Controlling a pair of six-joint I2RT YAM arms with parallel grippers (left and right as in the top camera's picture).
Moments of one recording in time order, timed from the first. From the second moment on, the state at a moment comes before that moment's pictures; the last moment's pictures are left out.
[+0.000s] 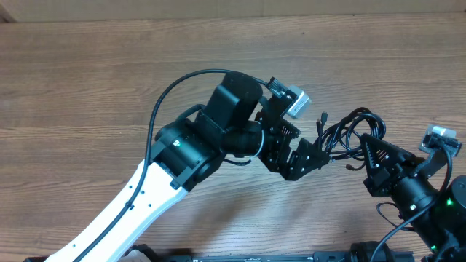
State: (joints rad) left arm -0.76 1.39 1.46 -0.66 0.67 -0.39; right arm 0.05 0.57 1.09 -0.87 -0.30 0.54
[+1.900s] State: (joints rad) left arm -0.79 1.53 1.46 -0.85 0.45 -0.46; right arm 0.05 0.58 1.09 -0.92 -0.30 0.54
